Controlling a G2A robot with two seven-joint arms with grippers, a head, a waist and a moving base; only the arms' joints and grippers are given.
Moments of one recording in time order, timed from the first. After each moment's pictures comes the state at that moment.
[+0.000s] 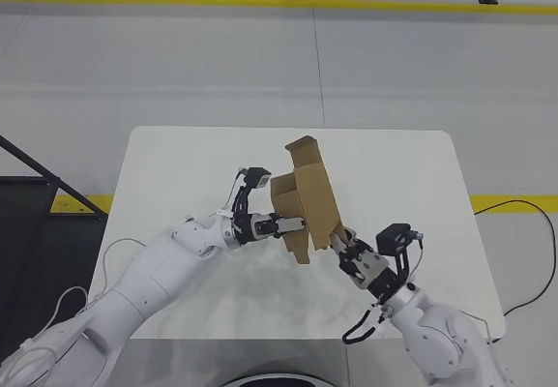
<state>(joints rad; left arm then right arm) 0.69 -1.21 -0.62 -1.01 -0.65 -0.99 -0.83 -1.52 -1.06 1.25 -2.00 -0.72 -0.20 0.22</state>
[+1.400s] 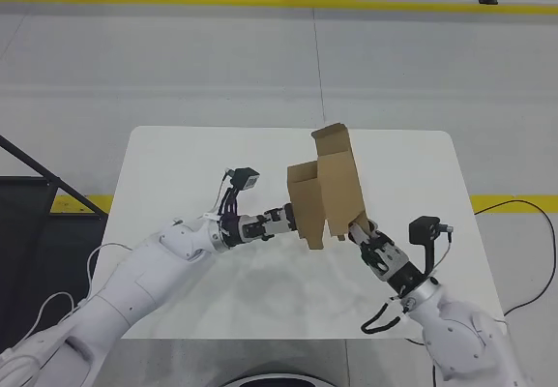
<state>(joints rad) 0.73 -1.13 -0.64 -1.09 -0.65 -1.01 -0.81 -1.54 -1.07 1.37 -1.99 -0.56 -0.23 0.26</state>
